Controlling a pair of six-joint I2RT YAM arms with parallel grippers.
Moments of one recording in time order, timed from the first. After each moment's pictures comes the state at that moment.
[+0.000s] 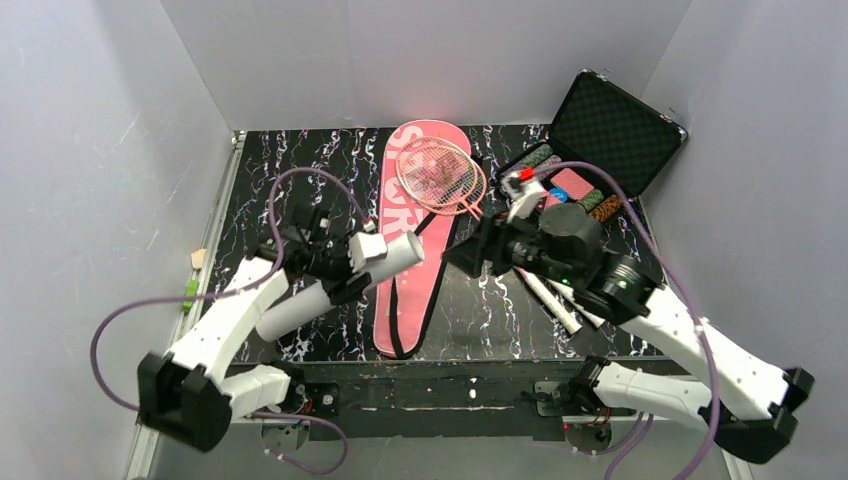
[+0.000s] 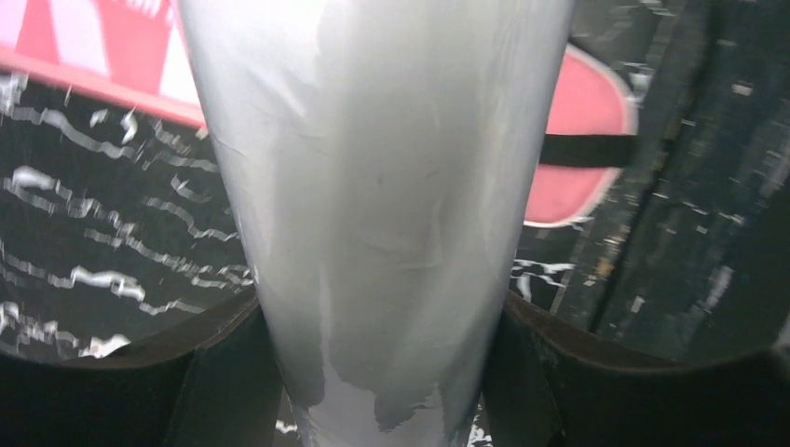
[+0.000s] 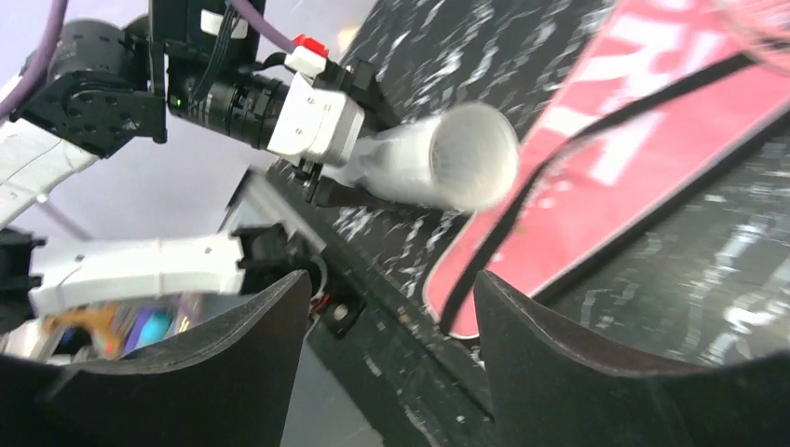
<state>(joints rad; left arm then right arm) -0.37 1.04 0.90 -0.89 0.57 0.84 0.95 0.97 1.09 -0.42 -0.12 0.64</state>
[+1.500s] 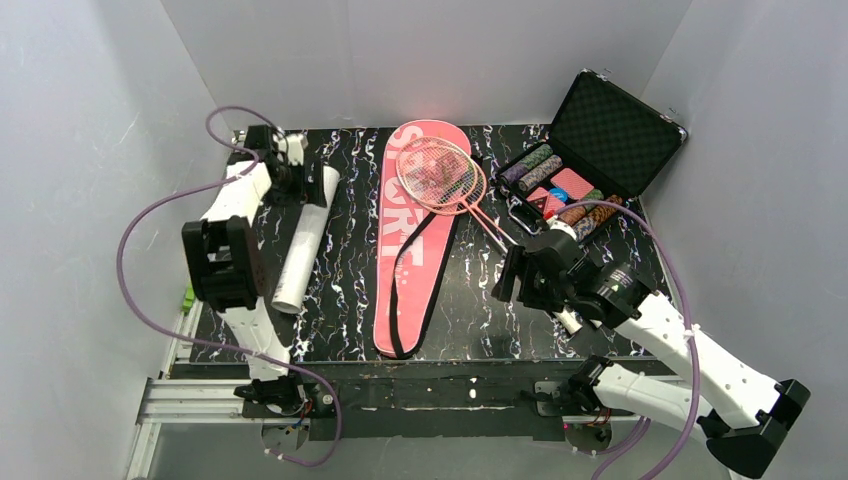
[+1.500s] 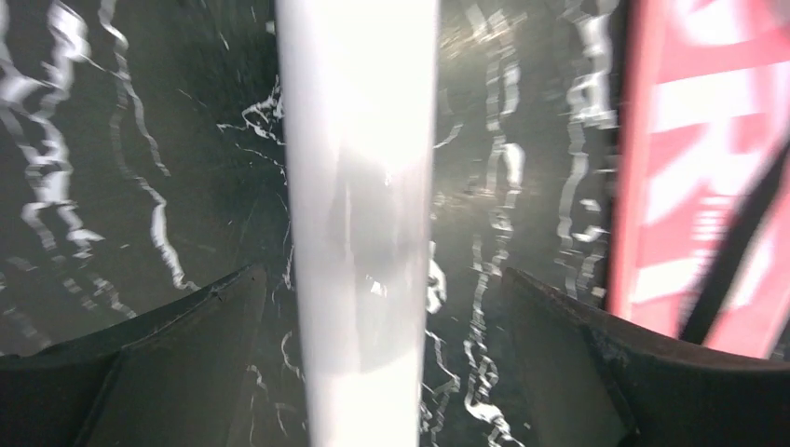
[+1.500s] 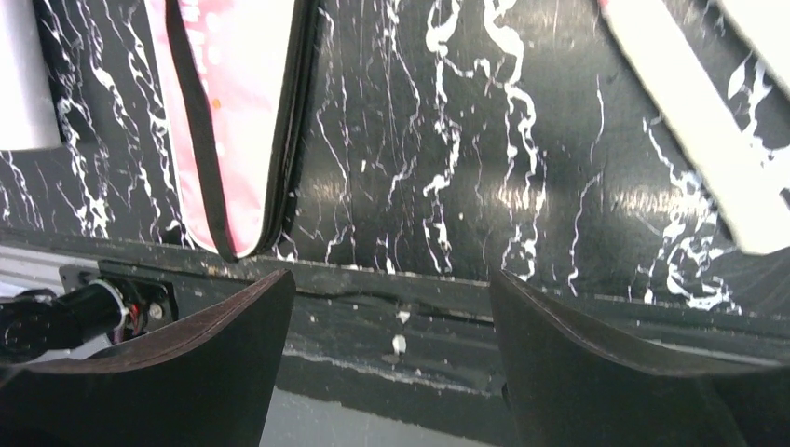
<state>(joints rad) 0.08 1.95 1.55 -0.72 0.26 0.12 0.82 0.89 0.96 -0.97 0.18 0.87</state>
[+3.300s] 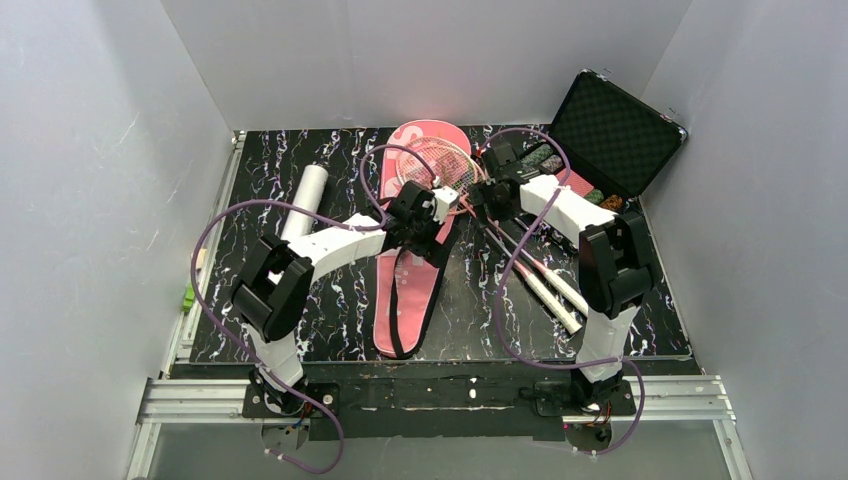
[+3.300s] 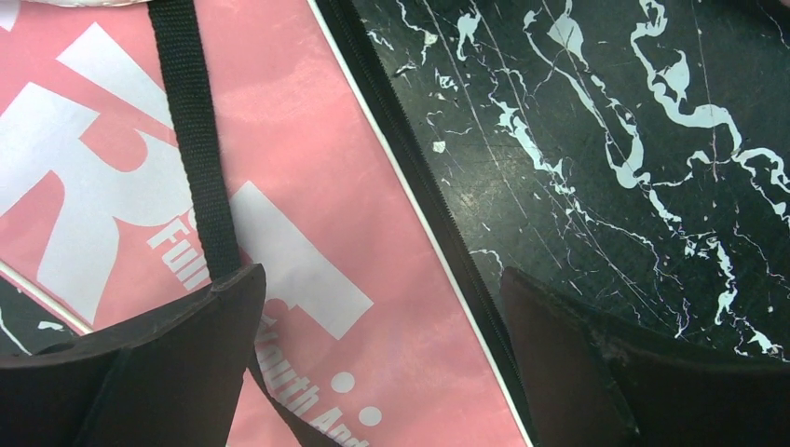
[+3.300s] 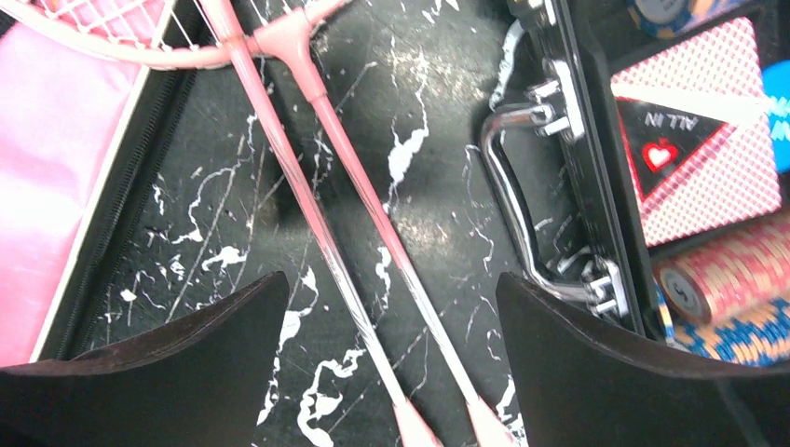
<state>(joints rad) -0.71 1.80 1.24 -0.32 0.10 -0.01 0.46 1.87 1.44 -0.65 0.20 0.08</state>
